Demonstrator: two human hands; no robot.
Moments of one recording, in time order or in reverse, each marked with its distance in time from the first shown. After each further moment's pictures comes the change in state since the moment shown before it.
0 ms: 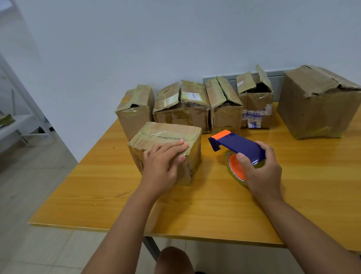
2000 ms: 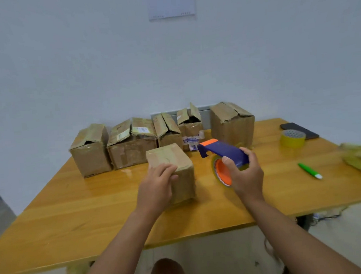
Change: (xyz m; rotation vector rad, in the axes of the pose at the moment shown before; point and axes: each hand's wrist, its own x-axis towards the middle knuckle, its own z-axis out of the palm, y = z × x) left_hand -0.010 0.111 0.026 0.078 0.059 0.247; right_hand -0.017 -0.053 -0.123 0.004 0.265 0.000
